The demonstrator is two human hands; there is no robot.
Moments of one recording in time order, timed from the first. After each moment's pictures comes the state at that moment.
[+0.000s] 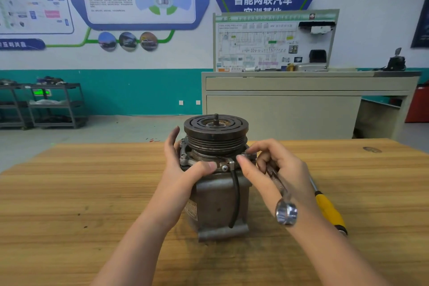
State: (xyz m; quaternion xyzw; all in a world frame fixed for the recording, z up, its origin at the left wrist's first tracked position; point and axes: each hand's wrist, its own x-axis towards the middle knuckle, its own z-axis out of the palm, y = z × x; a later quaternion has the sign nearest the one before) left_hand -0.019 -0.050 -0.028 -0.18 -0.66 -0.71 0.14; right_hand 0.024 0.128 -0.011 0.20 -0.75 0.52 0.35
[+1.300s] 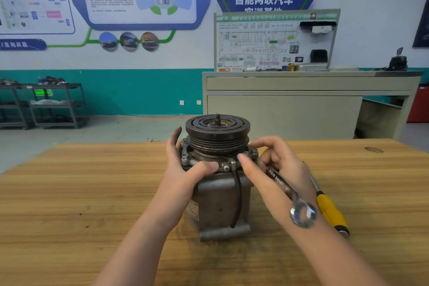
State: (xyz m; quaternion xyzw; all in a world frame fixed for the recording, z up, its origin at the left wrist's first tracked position) left_hand -0.018 -0.050 -0.028 -0.18 -0.66 -0.71 0.13; right_hand 0.025 0.125 -0.011 0.21 -0.75 0.50 0.37
